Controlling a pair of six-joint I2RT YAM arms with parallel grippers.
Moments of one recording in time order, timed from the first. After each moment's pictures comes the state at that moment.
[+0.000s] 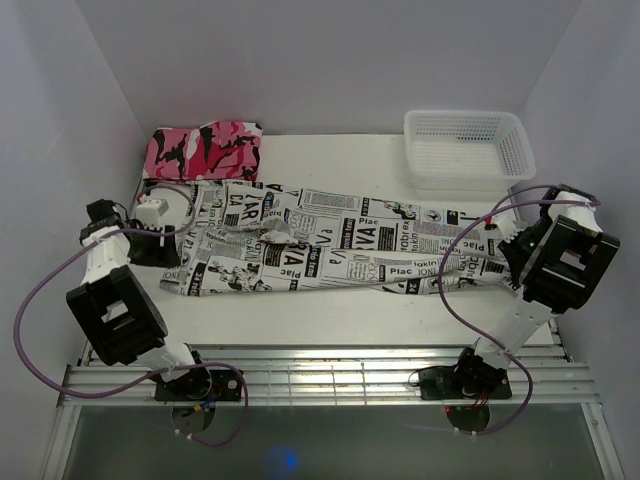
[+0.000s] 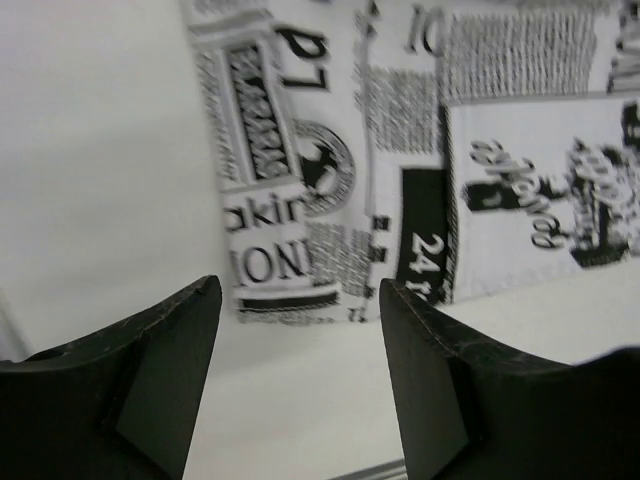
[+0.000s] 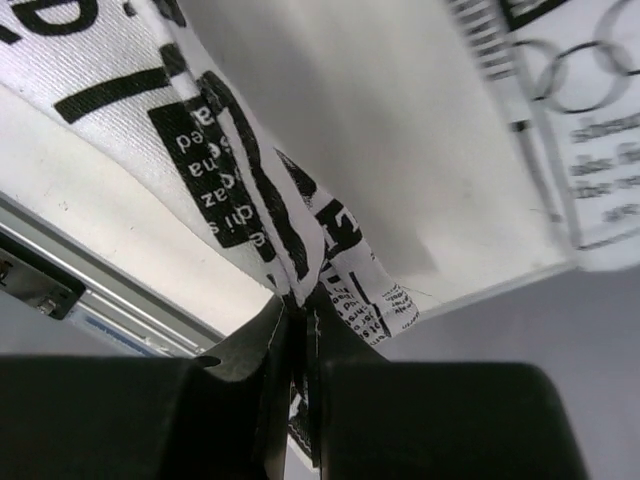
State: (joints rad) left arm 0.52 1.52 1.10 -0.73 0.45 0.61; right arm -0.51 1.89 1.36 -1.25 -0.13 -1.30
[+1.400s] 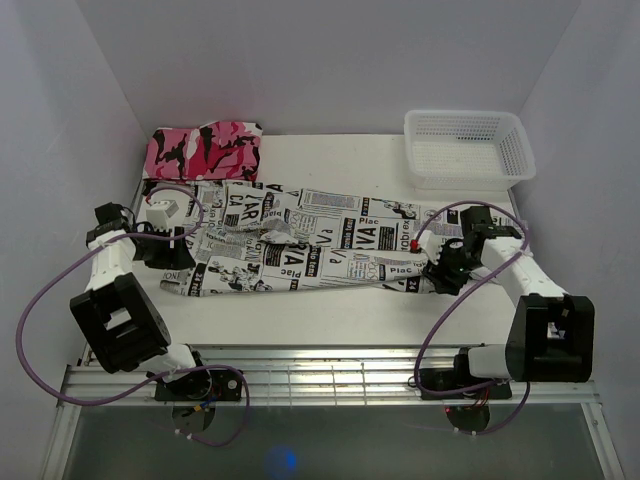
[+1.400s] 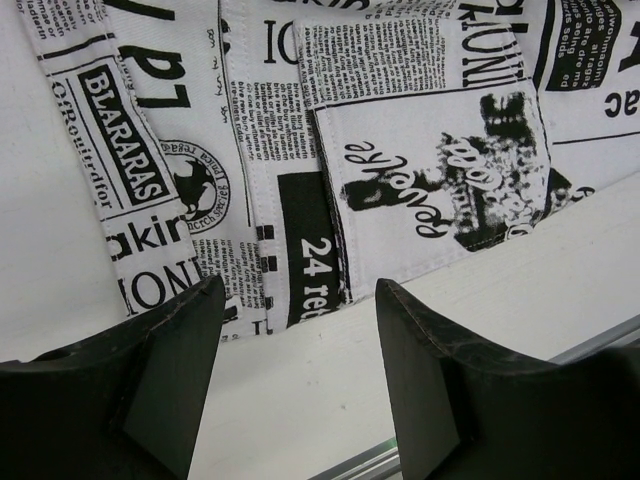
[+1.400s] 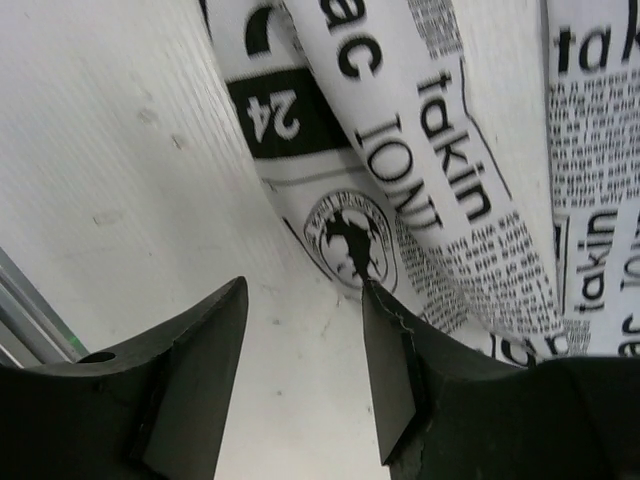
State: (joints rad) left arm 0.49 1.46 1.01 -0.80 0.62 0.61; right arm 0.00 1.34 0.84 -0.88 -0.41 -1.17
